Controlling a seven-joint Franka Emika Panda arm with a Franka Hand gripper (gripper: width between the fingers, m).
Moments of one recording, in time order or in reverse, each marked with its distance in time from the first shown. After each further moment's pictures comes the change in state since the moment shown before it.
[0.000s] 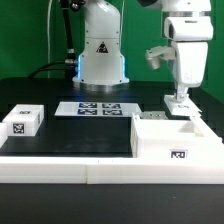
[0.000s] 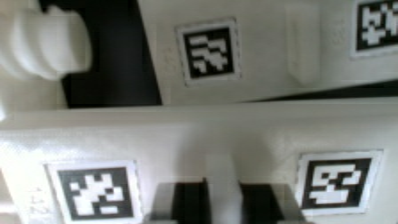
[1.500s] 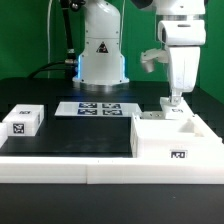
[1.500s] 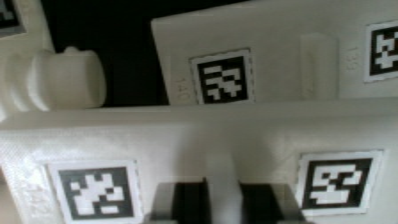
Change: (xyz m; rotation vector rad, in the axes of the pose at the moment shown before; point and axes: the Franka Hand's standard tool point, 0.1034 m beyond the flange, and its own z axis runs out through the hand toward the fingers) arm -0.003 0.003 0.004 0.015 -0.003 0.009
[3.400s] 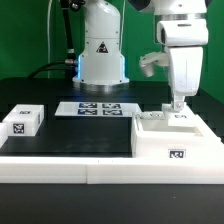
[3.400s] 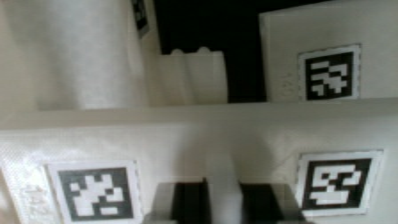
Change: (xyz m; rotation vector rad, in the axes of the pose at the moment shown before) arm 0.000 0.050 0.001 -0.029 0.029 -0.005
